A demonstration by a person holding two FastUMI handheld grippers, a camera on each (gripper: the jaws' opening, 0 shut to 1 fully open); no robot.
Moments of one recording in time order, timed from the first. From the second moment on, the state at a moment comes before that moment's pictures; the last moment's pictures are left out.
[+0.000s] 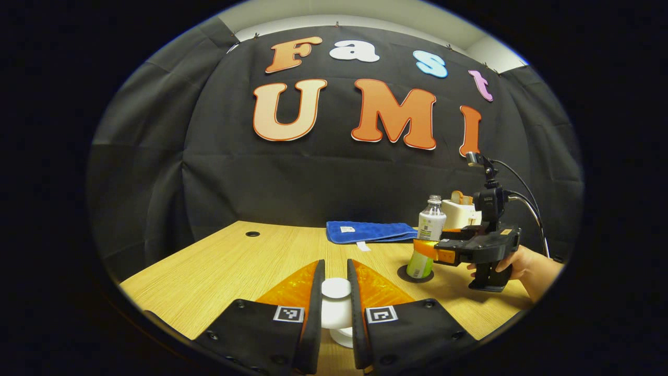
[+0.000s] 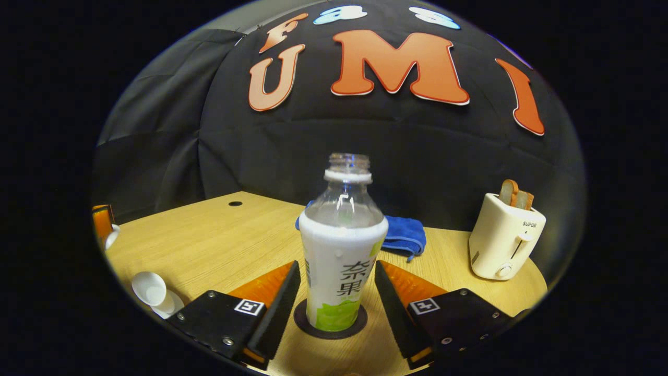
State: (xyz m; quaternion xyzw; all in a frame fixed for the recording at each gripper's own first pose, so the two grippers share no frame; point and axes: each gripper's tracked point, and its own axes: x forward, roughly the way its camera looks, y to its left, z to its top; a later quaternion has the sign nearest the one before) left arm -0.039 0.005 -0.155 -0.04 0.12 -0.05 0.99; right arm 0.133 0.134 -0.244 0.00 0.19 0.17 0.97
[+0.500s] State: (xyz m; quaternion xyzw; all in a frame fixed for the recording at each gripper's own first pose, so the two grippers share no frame) left arm -0.026 -0.029 -0.192 -0.04 0.15 -0.10 0.98; right arm 0.093 0.106 -0.190 0.00 0.13 0.17 0.98
